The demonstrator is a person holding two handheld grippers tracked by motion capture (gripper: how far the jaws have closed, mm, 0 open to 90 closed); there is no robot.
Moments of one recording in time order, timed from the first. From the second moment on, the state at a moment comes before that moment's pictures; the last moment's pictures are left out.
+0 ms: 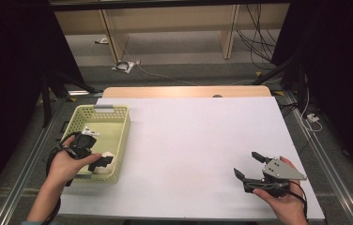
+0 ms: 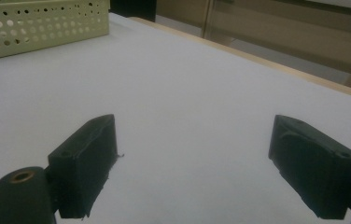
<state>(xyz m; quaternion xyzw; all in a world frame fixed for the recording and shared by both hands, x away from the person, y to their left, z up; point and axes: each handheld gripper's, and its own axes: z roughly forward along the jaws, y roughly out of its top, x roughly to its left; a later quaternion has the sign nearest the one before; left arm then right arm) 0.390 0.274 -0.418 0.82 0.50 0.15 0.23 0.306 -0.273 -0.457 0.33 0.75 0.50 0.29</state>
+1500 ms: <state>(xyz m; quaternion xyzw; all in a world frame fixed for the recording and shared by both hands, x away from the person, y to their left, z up) 0.413 0.259 -0.449 0.87 0.47 0.08 0.10 0.306 -0.273 -0.459 0.34 0.76 0.48 0.29</state>
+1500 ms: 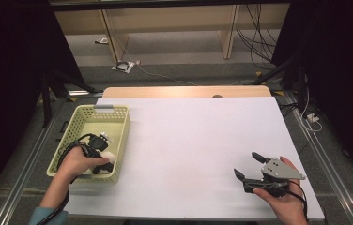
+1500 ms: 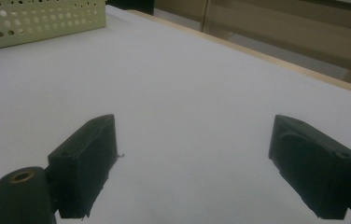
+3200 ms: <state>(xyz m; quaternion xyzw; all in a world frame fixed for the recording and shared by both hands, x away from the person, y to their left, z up) 0.403 0.261 -0.452 0.85 0.51 0.11 0.10 0.306 -0.272 -0.459 0.34 0.76 0.48 0.28</state>
